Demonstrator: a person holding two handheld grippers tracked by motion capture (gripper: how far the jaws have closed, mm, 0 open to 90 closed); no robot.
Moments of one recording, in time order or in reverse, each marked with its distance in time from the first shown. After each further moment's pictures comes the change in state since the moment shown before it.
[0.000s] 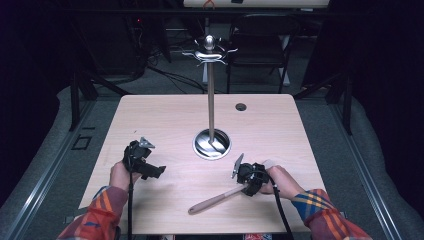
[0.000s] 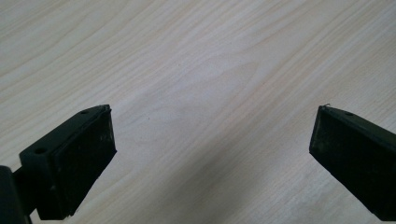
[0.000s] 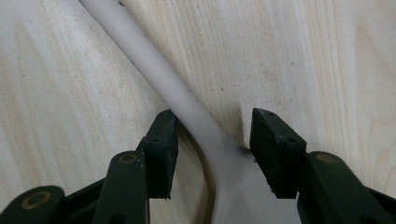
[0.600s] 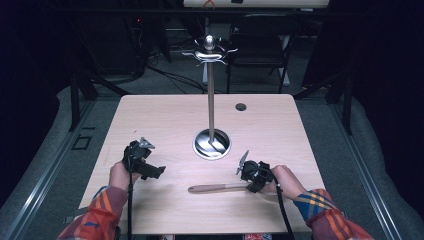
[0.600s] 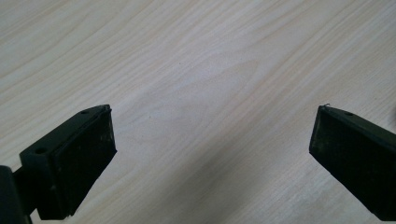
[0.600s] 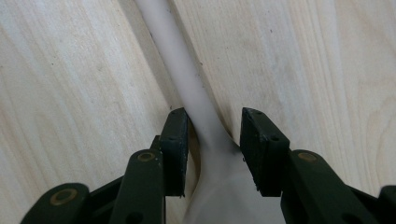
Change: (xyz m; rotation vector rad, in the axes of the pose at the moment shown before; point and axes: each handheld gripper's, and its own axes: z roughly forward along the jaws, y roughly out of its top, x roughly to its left) left arm -0.001 0.000 -0.001 0.005 0.004 0.009; right arm -0.007 -0.010 -0.004 0.035 -0.012 0.104
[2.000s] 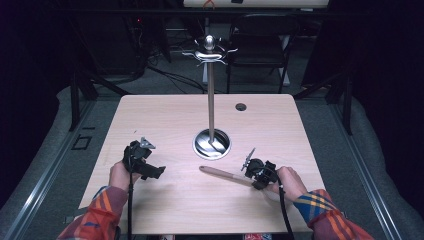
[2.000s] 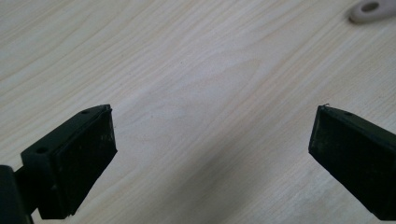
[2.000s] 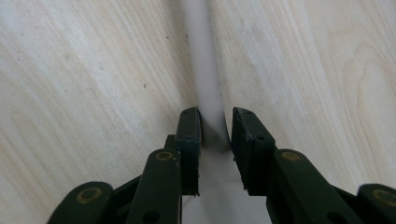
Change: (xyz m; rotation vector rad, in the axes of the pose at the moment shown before) left arm -0.001 0.000 -0.001 0.007 0.017 0.007; right arm -0.004 -0.011 -0.007 0.034 -0.056 0.137
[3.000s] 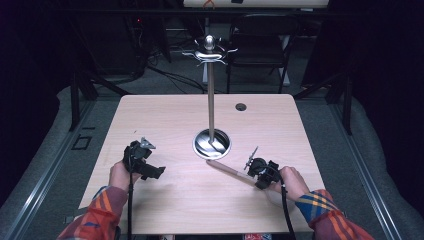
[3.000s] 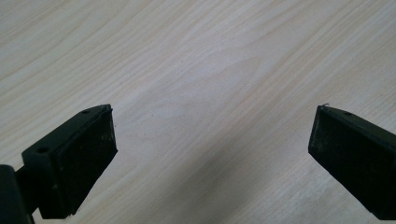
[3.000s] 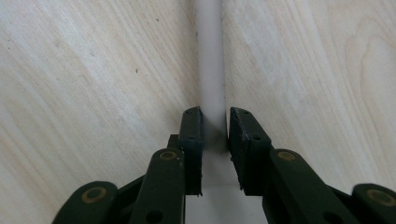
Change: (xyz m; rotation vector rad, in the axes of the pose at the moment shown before) left arm 0.000 0.000 0.000 0.006 0.000 0.002; right arm -0.006 -0.006 0.000 0.023 0.030 0.041
